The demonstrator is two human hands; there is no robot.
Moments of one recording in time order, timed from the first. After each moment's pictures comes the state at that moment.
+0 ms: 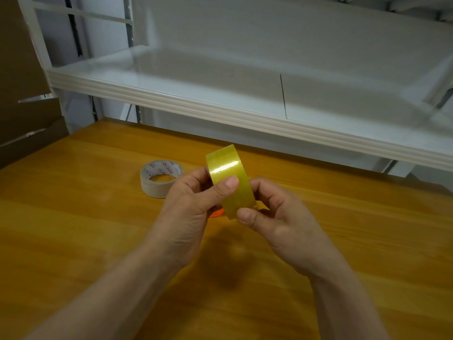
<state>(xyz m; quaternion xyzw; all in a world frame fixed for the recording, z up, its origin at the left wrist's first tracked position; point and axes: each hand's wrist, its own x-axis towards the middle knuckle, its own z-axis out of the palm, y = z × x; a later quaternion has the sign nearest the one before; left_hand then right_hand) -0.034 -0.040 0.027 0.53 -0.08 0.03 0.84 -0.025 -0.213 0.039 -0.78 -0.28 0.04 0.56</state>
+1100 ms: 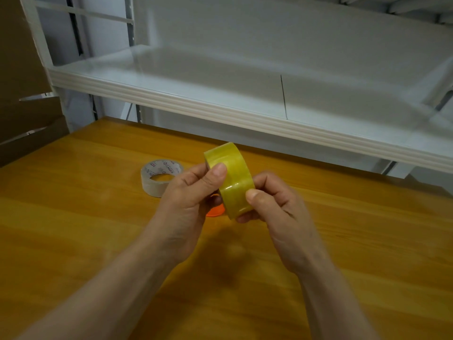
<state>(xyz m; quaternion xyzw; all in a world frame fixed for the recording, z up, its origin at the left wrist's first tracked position) -0.035 -0.035 0.033 0.53 -0.11 0.04 0.84 -0.025 -0.200 0.034 -0.74 -0.24 -0.03 0.63</state>
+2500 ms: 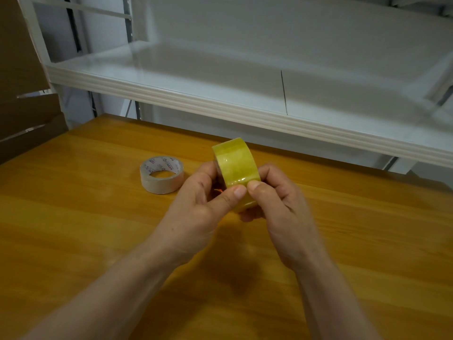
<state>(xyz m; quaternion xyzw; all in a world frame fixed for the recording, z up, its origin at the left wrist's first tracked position) -0.037 -0.043 0.023 0.62 -0.18 0.07 0.76 -0.027 -0.196 0.038 -0.75 -0.22 -0.05 0.63</state>
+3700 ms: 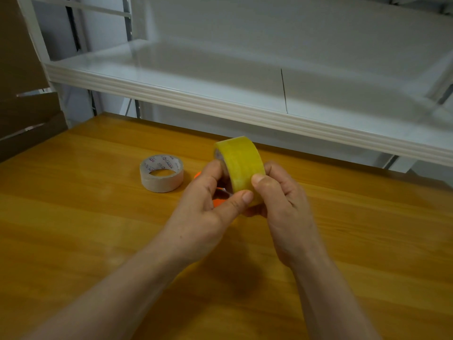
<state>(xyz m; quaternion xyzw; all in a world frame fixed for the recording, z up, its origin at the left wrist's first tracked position) -0.041 -0.048 0.021 0.65 -0.22 0.08 0.72 -0.023 -0.194 0.033 -0.73 -0.20 -0.07 0.65</state>
